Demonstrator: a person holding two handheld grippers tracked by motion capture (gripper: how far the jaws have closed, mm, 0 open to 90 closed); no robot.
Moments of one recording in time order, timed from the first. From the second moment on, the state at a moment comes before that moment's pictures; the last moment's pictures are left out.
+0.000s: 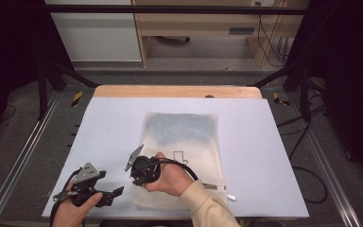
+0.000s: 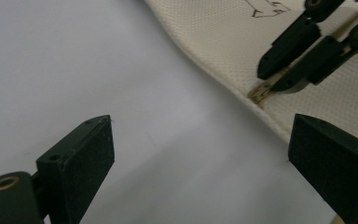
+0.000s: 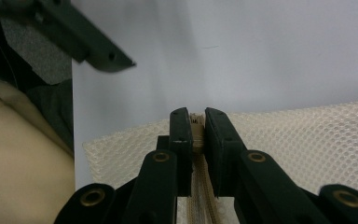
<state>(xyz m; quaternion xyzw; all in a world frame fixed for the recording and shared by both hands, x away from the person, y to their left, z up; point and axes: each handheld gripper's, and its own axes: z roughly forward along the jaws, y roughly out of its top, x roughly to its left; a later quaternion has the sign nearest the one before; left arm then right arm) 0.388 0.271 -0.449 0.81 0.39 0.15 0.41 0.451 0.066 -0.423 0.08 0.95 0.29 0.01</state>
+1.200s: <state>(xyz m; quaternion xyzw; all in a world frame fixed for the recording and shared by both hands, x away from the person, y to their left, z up) 0.404 0.230 -0.467 0.82 0.38 0.05 0.44 0.450 0.057 -0.408 0.09 0.95 0.31 0.03</state>
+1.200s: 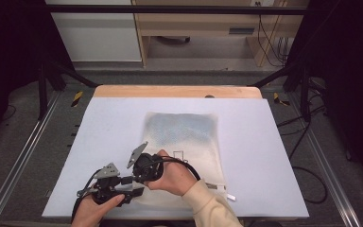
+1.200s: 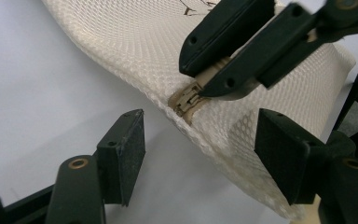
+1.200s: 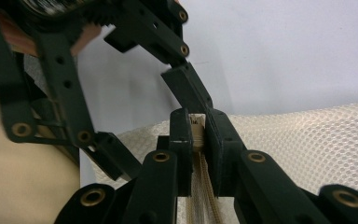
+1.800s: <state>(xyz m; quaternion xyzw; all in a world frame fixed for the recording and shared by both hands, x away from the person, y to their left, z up) 0.418 0.224 -0.474 0.82 0.35 0.01 0.46 0.451 0.056 -0.408 0.09 0.94 0.32 0.03</state>
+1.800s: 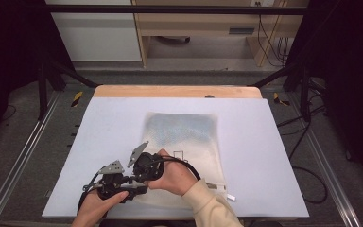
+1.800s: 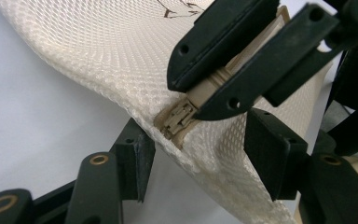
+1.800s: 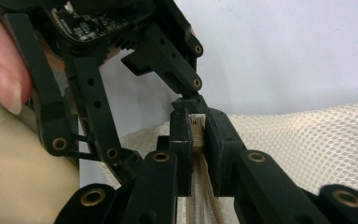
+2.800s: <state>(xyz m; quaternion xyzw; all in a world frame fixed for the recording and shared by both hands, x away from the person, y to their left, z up) 0.427 0.219 -0.479 0.83 0.33 -0.01 0.45 0.451 0.054 -0.407 0.09 0.94 0.32 0.03</state>
